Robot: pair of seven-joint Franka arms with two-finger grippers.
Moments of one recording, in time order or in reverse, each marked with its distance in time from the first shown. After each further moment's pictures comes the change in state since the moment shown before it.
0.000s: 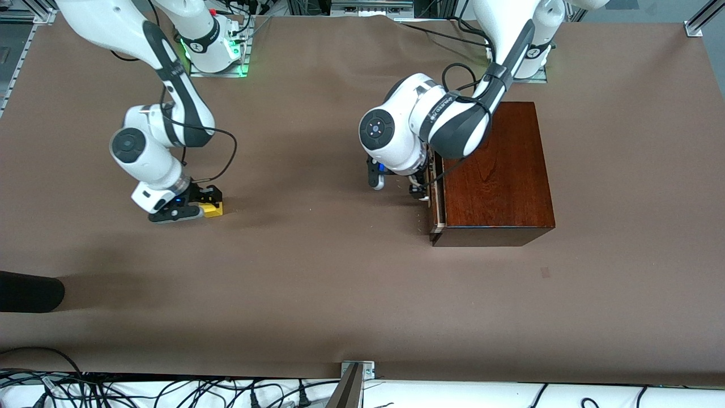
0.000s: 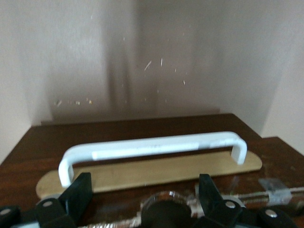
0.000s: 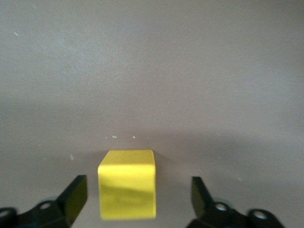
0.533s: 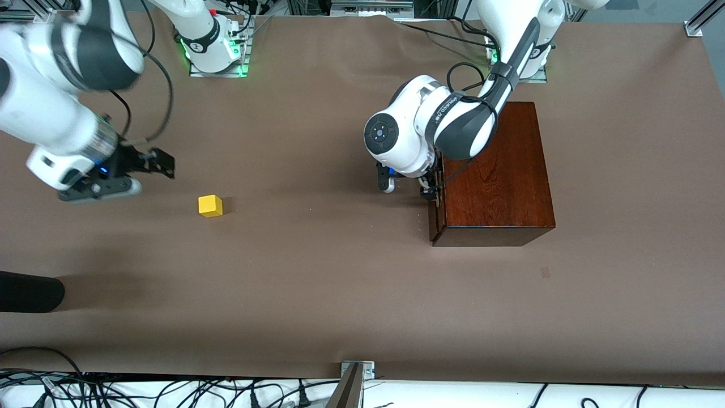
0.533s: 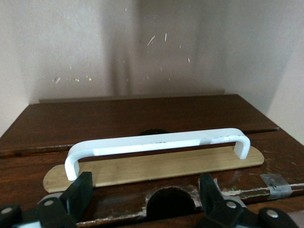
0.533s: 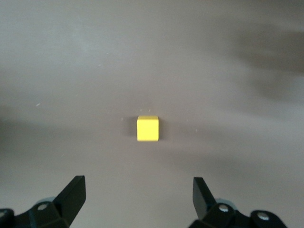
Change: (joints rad) left arm 0.006 -0.003 0.002 -0.006 0.055 -0.042 0.000; right arm -0.003 -0.207 0.011 0.469 -0.002 -0.763 -0.002
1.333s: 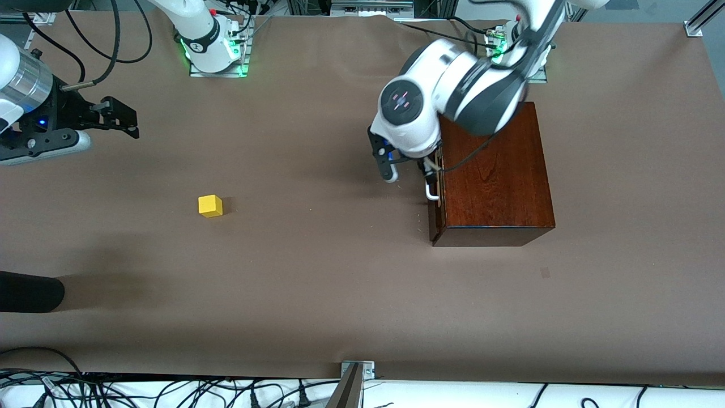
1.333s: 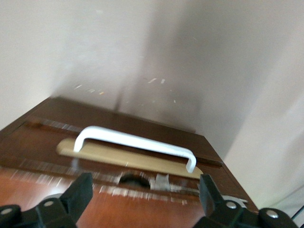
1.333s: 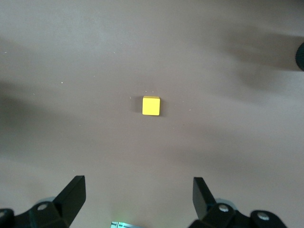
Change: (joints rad) left arm 0.026 -0.157 0.005 0.016 -0.183 -0.012 -0.313; right arm -0.002 0.005 -0.001 0.267 0.000 -0.300 -0.041
